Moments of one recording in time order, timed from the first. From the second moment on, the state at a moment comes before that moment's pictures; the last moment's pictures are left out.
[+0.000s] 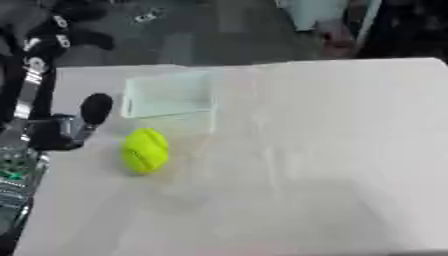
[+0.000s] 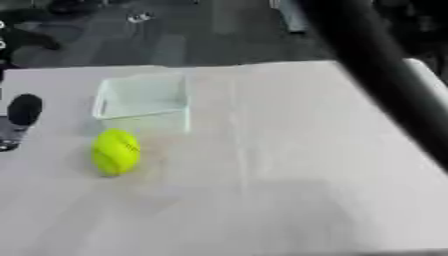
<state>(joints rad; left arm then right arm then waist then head) -0.18 0.52 0.01 -1.99 -0.35 -0.41 0.20 0.03 -0.54 -0.09 -1.99 -0.77 -0.55 0.11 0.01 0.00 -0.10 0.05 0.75</state>
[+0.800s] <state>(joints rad) -0.20 0.55 0.02 -1.98 -0.35 -0.37 0.14 0.03 -0.54 -0.09 -1.99 -0.78 -0.55 0.10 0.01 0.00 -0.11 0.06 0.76</state>
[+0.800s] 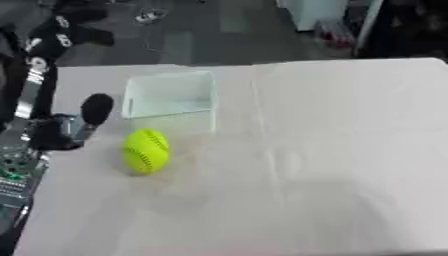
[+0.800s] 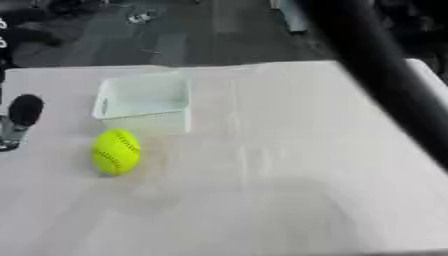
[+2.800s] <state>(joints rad) -0.58 0.85 -0.39 -1.42 -0.38 -0.40 -0.70 -0.03 -0.55 -0.14 -1.99 -0.87 -0.51 0.06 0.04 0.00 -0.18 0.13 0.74</state>
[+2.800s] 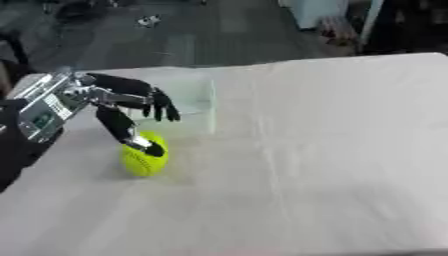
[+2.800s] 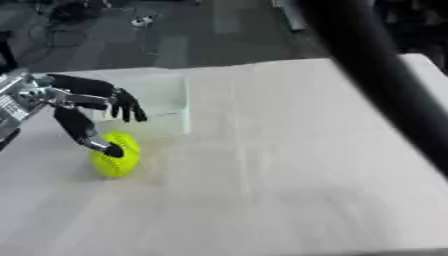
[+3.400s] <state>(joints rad) -0.52 0.86 -0.44 -1.32 -0.64 -0.40 -0.70 -0.03 -0.55 -0.14 -1.99 -0.87 -0.51 0.07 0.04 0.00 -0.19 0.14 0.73</state>
